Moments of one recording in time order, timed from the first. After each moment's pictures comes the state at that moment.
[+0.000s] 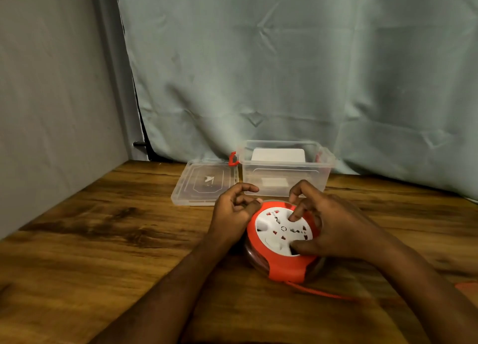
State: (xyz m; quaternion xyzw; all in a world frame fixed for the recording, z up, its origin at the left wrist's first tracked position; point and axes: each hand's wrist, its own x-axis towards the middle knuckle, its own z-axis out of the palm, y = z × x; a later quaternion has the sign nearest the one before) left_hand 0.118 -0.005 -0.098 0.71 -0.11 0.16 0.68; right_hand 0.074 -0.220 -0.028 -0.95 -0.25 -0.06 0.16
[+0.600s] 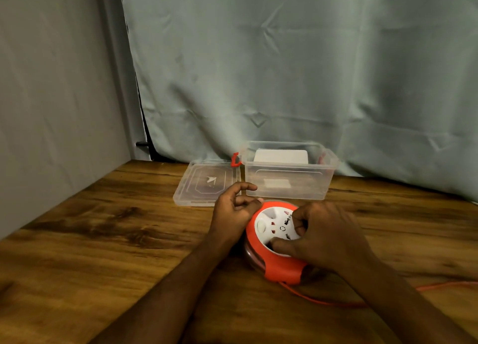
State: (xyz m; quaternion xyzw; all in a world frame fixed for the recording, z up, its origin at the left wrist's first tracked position) left_hand 0.122 -0.002 -0.099 0.70 -0.09 0.16 0.69; right_hand 0.067 -0.189 -0.048 -0.97 -0.16 -0.16 0.12
